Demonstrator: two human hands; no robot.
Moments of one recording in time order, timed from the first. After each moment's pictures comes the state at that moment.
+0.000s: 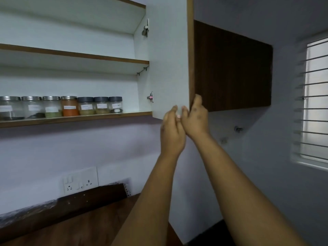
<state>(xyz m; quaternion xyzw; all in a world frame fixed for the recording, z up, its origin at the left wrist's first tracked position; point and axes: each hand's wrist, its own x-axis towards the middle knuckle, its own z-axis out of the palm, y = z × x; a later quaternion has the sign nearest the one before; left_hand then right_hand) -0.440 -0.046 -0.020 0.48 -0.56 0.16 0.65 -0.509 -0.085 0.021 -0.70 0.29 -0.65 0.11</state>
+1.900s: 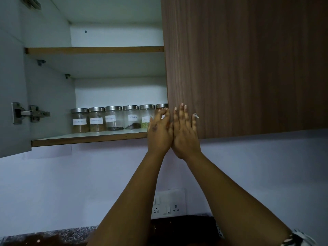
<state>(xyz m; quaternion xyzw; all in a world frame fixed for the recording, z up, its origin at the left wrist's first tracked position) 0.048 0.007 0.027 0.64 -0.45 0.40 0.48 0.007 -0.087 0.005 -0.80 0.15 -0.57 -0.13</state>
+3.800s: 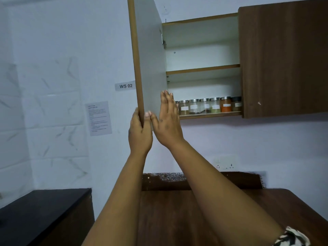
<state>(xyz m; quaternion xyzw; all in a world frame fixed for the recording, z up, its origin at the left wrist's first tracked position) -0.079 0.618 0.005 0.65 -0.29 0.34 0.62 -0.120 0.534 0.028 -0.79 -0.04 -0.58 0.18</state>
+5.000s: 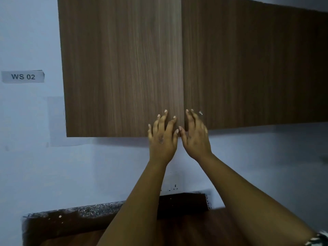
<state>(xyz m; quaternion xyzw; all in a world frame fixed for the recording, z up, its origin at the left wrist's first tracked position) -0.019 0.152 -0.019 0.64 -0.46 0.46 0.41 -0.104 0.048 -0.013 -0.78 0.15 -0.60 -0.03</state>
